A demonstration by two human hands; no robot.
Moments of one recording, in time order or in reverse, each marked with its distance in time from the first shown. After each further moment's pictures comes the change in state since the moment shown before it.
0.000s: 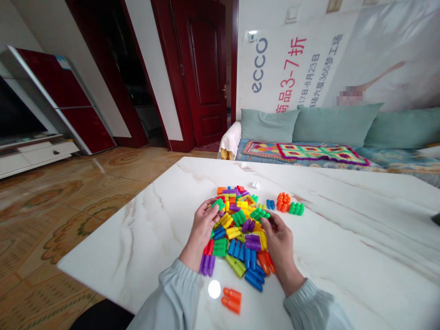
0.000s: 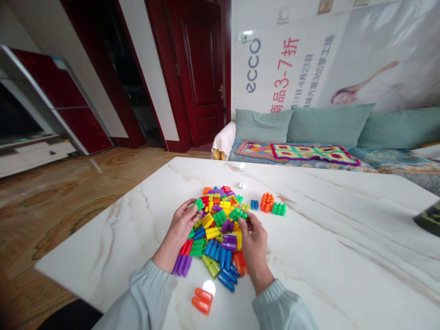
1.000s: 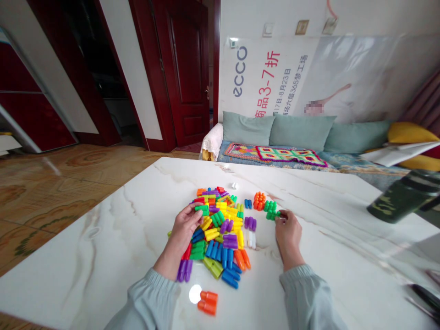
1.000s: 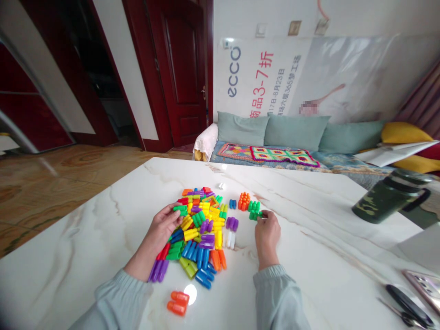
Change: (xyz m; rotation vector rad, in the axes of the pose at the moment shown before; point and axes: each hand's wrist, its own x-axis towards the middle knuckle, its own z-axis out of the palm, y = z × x) left_hand -0.003 -0.006 0.003 0.015 -0.100 -0.002; right_hand 0.058 0.048 -0.094 -0.773 0.309 0.079
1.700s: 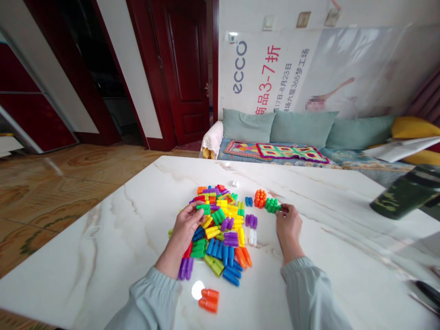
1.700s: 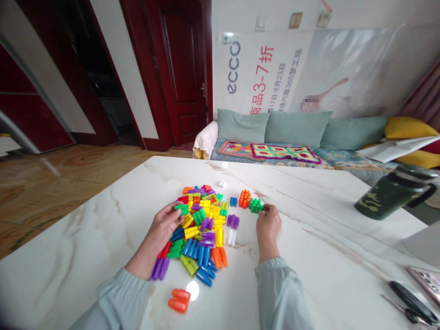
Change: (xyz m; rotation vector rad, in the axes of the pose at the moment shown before) left_hand -0.002 -0.001 0.001 0.011 -0.010 -0.013; right_hand 0.016 0.002 0.009 0.085 0.053 0.022
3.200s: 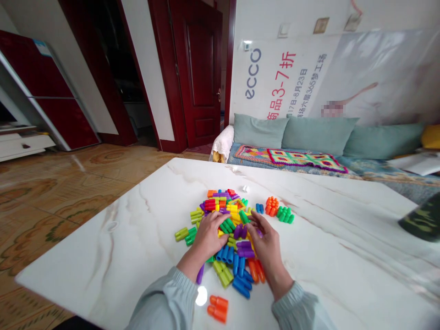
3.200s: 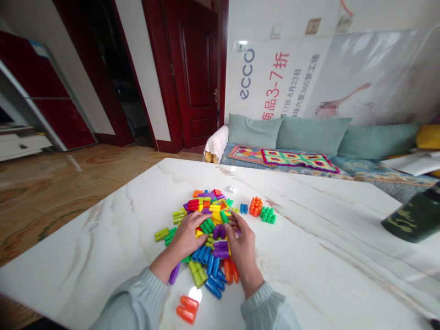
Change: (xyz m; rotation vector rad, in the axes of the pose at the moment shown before) left_hand -0.003 -0.021 0.005 1.352 -0.278 0.510; right_hand -0.092 -0.081 0.011 0.625 -0.459 -0.172
